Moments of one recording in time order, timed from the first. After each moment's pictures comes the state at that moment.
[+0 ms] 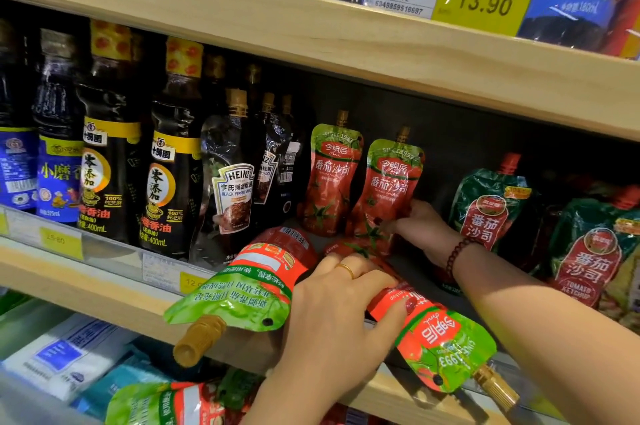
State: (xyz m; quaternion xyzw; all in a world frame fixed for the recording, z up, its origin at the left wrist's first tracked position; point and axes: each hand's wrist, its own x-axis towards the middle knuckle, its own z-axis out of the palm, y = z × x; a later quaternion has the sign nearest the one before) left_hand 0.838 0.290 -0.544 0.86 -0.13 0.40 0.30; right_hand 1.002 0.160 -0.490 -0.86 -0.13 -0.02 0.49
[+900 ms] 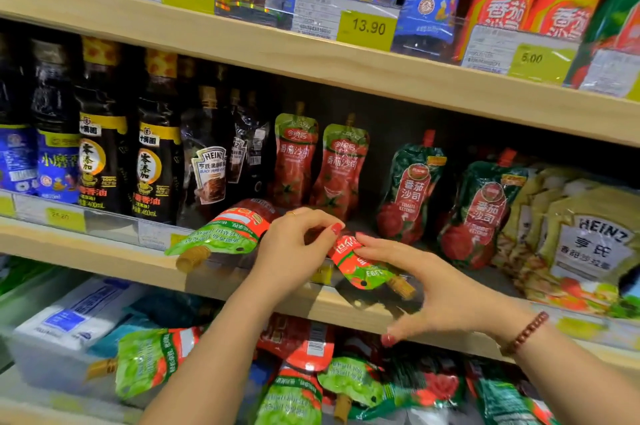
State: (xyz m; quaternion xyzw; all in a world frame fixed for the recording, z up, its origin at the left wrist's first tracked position) left_hand 0.829 0.295 -0.530 0.82 -0.14 0.27 0.49; right_hand 0.832 0.071 -0.503 -0.88 -0.42 0.01 0.22
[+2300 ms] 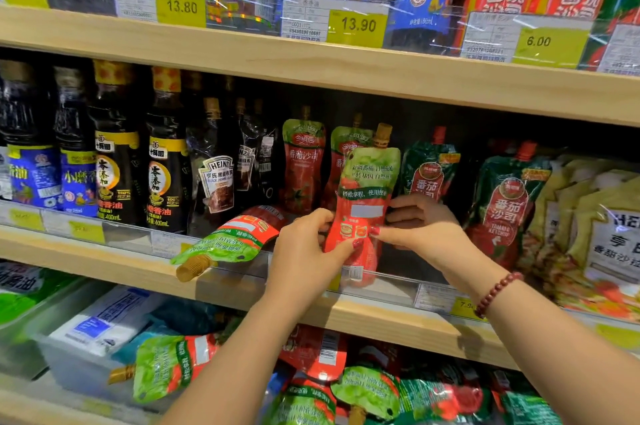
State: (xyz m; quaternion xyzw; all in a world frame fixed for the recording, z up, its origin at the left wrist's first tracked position) left_hand 0.836 0.279 -0.537 0.82 -0.09 0.31 0.47; right_hand 0.883 0.101 -0.495 -0.81 -0.15 -0.07 0.56
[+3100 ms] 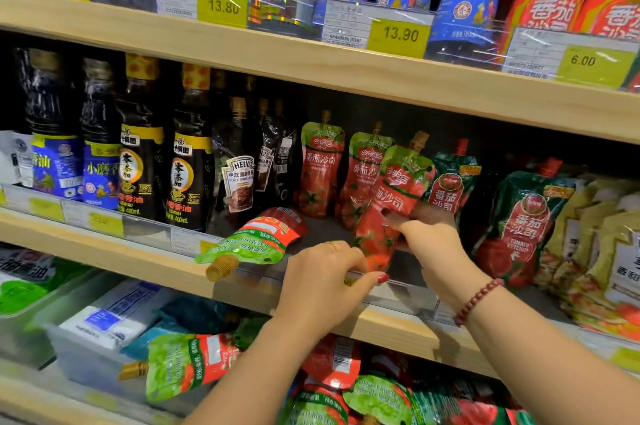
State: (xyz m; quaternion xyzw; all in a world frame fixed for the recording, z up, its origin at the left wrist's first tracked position) left_hand 0.814 0.286 -0.544 0.87 -0.16 0.36 0.29; right_hand 0.889 0.144 -0.499 -0.74 -0.06 -0.14 0.65
